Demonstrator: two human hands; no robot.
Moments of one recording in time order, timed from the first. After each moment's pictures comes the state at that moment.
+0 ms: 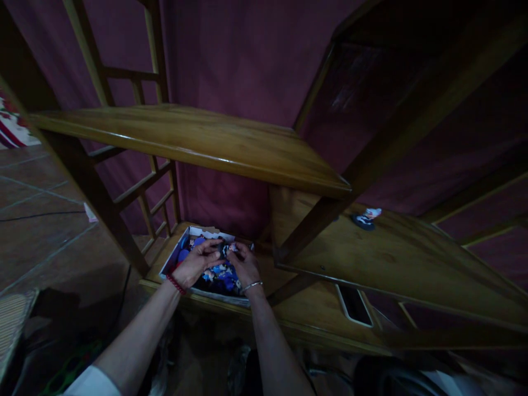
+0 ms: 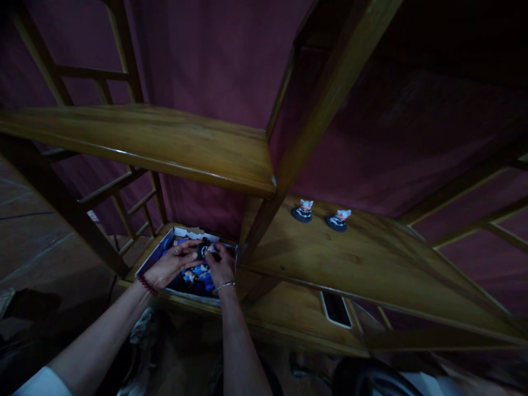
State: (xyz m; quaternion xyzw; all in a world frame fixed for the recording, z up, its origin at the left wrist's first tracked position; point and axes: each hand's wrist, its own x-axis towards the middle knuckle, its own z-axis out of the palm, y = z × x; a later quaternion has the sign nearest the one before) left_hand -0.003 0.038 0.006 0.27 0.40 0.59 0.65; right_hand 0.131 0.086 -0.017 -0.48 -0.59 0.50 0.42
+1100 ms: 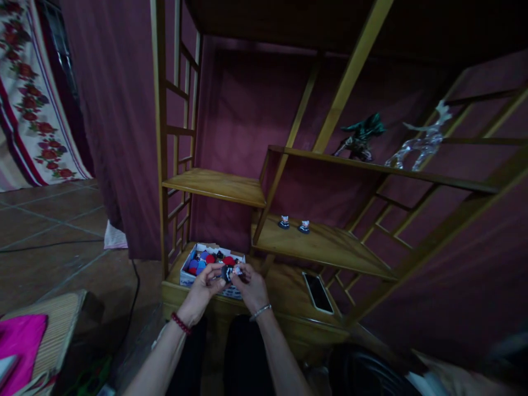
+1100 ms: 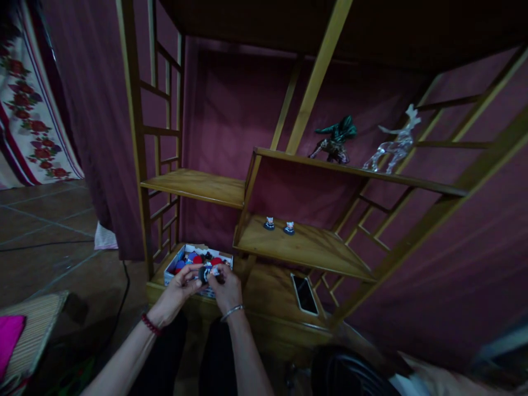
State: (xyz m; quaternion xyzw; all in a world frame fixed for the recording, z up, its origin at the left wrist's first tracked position) left_hand 0.050 -0.125 0.092 0.37 0.33 0.66 0.56; right_hand 0.176 -0.073 0.100 -0.41 -0.69 0.40 0.46
